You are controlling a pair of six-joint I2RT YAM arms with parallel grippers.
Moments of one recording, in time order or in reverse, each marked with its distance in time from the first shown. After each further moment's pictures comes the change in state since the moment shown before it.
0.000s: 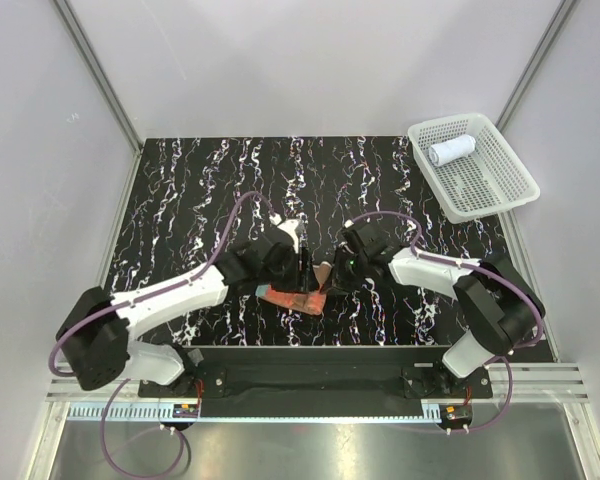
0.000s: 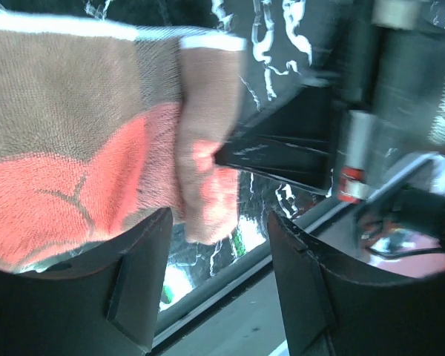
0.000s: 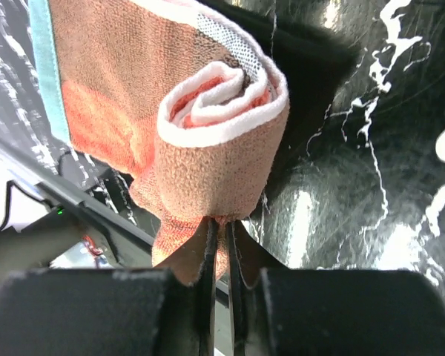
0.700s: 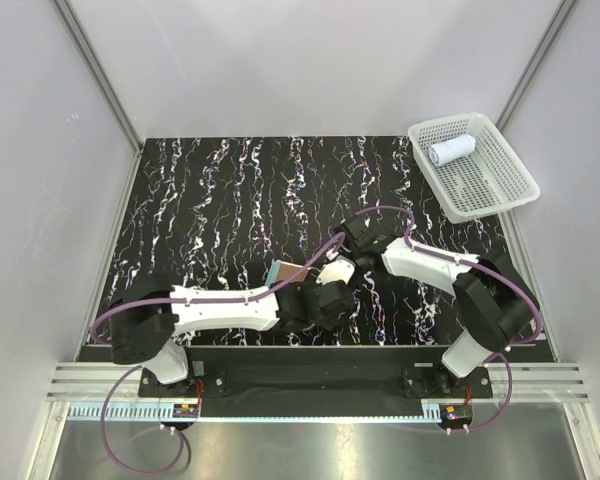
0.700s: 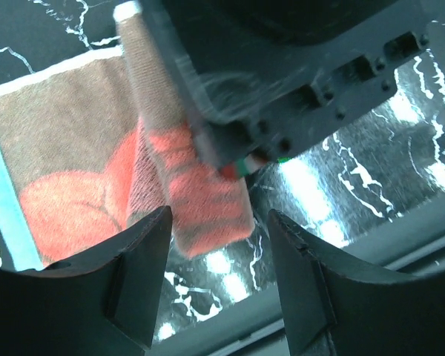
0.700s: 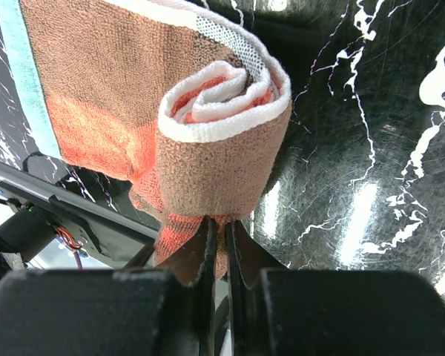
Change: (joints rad) left arm -0.459 0.219 0.191 -0.182 -0.618 0.160; right arm 0.043 0.031 0.166 -0.304 0.069 -0.026
